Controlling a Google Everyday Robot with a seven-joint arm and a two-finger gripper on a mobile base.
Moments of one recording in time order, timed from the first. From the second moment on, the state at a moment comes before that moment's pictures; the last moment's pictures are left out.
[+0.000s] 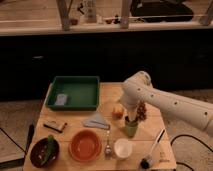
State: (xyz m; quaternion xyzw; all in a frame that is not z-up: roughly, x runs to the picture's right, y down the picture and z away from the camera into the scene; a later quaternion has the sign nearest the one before) arm 0.120 0.131 0.801 -0.27 -0.11 -0.22 0.93
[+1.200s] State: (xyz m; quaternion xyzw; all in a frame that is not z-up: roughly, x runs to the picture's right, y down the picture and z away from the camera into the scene) arm 0.111 0.115 0.788 -0.28 -0.10 -0.23 0.93
